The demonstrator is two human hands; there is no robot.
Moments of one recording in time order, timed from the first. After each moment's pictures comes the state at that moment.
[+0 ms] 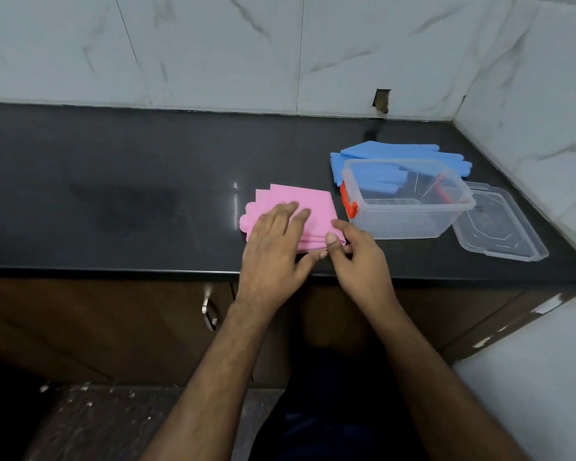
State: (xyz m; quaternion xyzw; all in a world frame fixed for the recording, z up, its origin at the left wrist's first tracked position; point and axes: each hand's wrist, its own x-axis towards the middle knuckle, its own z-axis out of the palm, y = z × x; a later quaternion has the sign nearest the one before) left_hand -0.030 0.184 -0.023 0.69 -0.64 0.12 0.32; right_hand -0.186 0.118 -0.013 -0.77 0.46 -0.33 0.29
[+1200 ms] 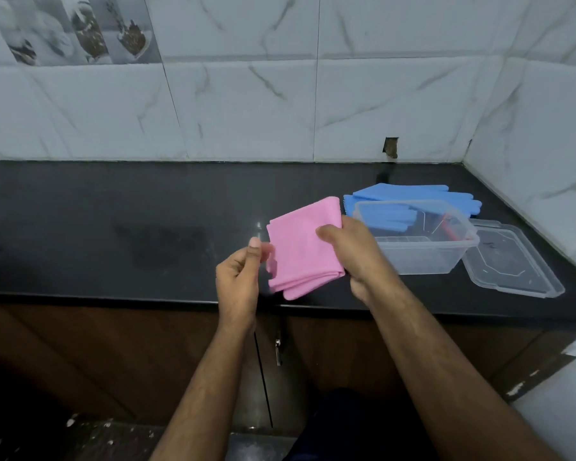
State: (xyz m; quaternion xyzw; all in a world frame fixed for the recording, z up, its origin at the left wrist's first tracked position) left_hand 0.000 0.217 0.011 0.60 -0.28 -0.19 0.73; right_hand -0.140 0.118 0.087 -0.62 0.42 -0.32 0.57
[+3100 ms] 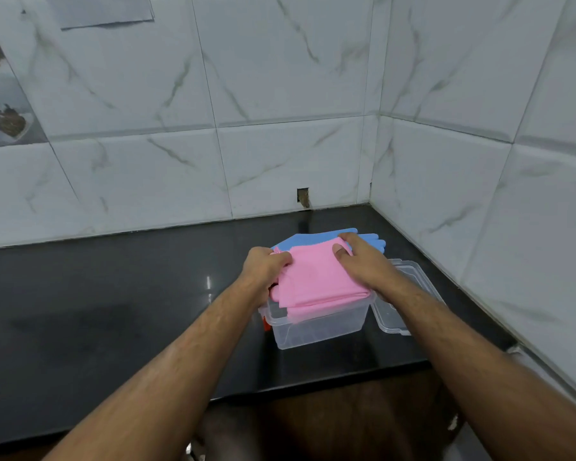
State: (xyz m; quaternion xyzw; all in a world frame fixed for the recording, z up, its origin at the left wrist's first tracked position) left_hand -0.093 -0.005 0.089 0.68 -0.34 -0.40 0.51; right_hand -0.291 -0.054 0.103 -0.75 0.53 -0.25 0.30
